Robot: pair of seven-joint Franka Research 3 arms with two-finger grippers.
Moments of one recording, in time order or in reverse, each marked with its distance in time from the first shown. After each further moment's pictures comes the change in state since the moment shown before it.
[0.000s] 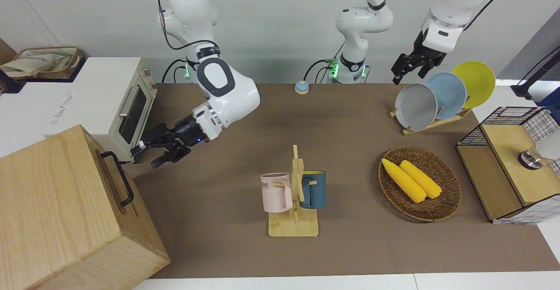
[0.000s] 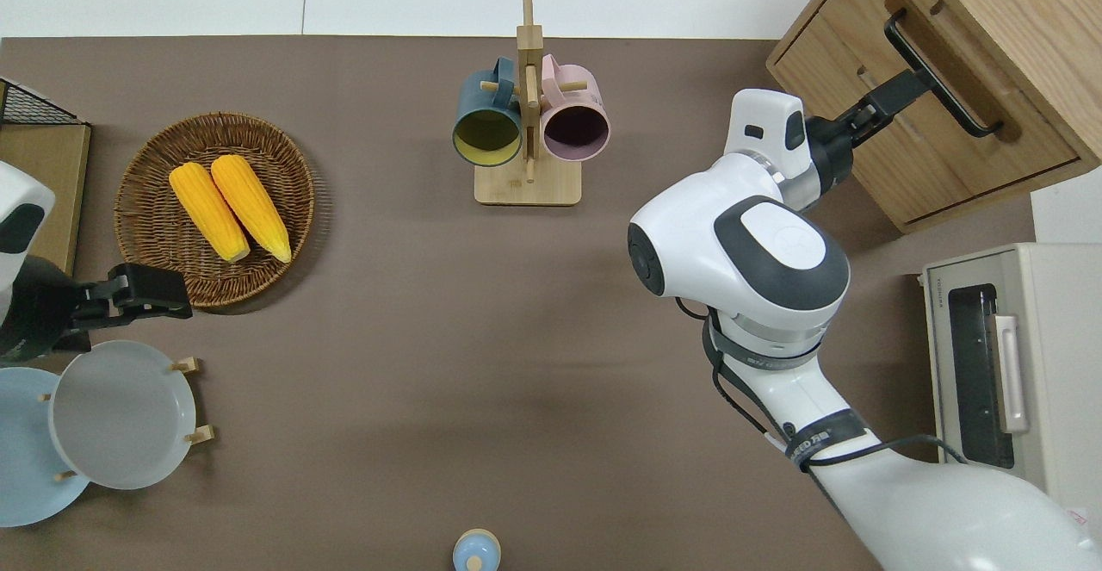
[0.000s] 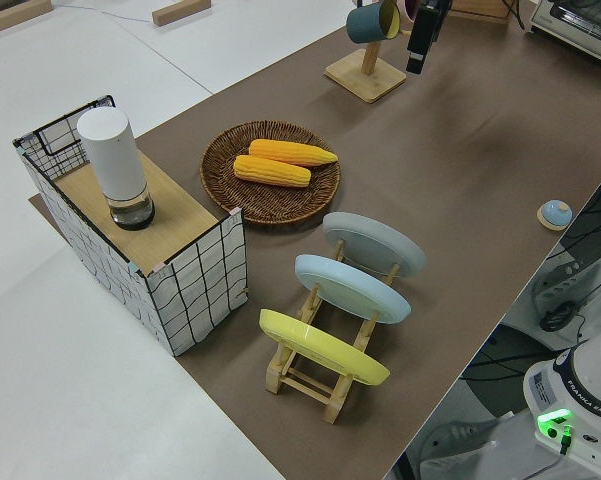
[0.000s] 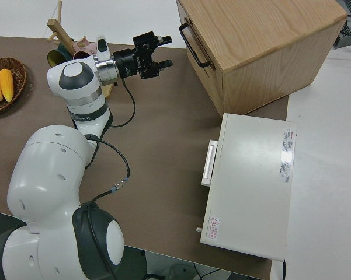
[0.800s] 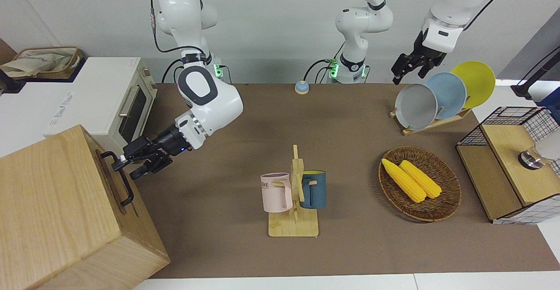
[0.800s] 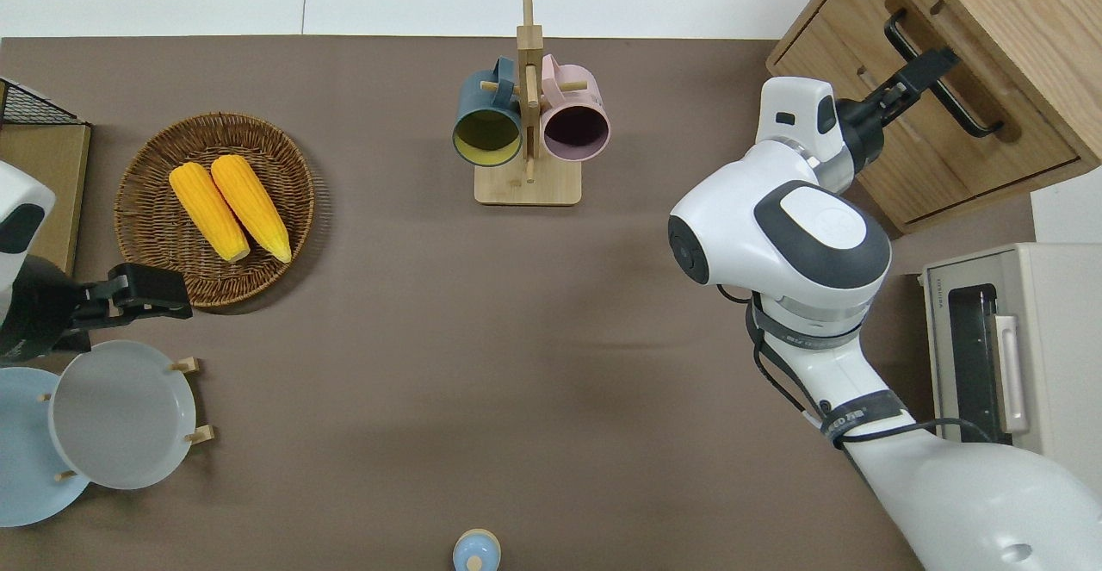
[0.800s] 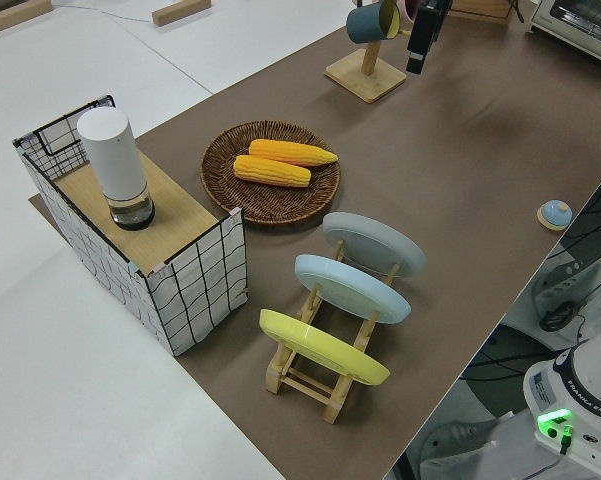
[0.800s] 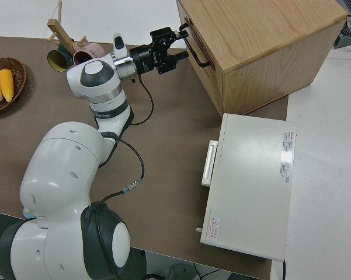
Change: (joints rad) left arm 0.000 0.000 0.000 0.000 0.000 0.000 0.000; right arm -0.012 0.020 -0.089 0.000 -0.087 0.139 0.000
